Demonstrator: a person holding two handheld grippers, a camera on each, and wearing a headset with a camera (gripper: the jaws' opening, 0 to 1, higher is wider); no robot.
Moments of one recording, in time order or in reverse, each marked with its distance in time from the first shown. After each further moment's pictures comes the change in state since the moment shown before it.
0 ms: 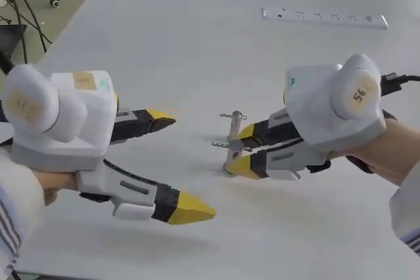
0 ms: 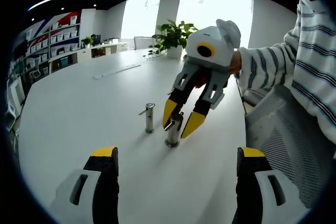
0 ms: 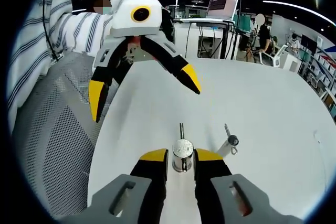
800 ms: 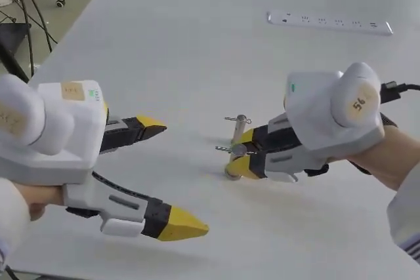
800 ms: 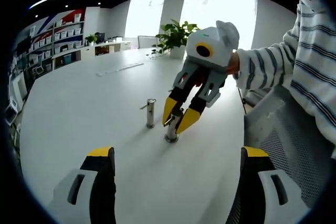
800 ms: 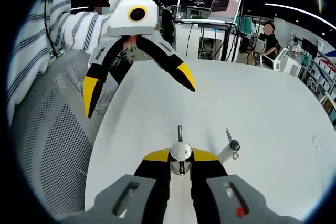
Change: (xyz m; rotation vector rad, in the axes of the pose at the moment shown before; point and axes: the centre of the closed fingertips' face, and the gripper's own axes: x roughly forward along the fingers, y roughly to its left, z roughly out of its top) left arm -0.007 -0.001 -0.003 -0.030 -0.010 0.023; right arm 0.000 0.006 0.005 -0.030 -0.012 -0.006
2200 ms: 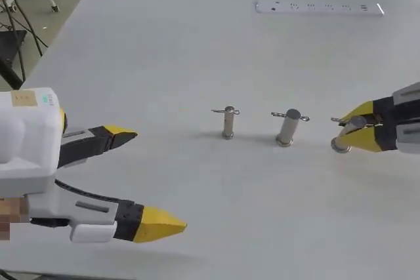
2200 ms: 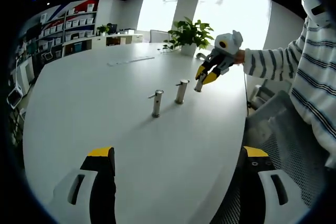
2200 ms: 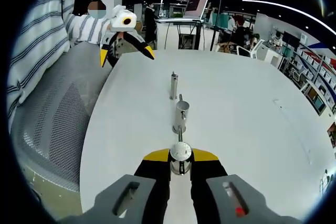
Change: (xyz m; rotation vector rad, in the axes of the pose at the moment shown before) left arm -0.021 0.000 -0.010 -0.102 0.024 0.067; right arm -0.134 -0.062 -0.105 0.063 0.037 -0.143
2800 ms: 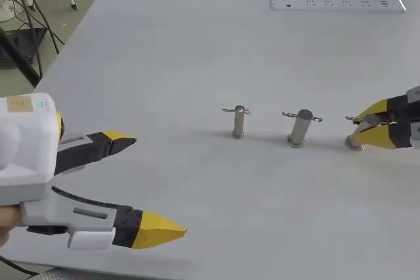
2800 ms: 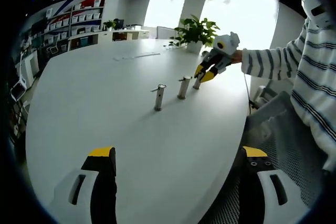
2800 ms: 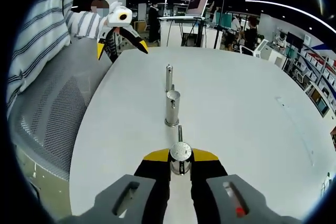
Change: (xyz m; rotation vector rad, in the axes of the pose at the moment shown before) left arm -0.006 -0.005 -0.010 -0.037 0.034 0.030; right arm 0.009 -0.010 -0.013 -0.022 -0.003 0.033
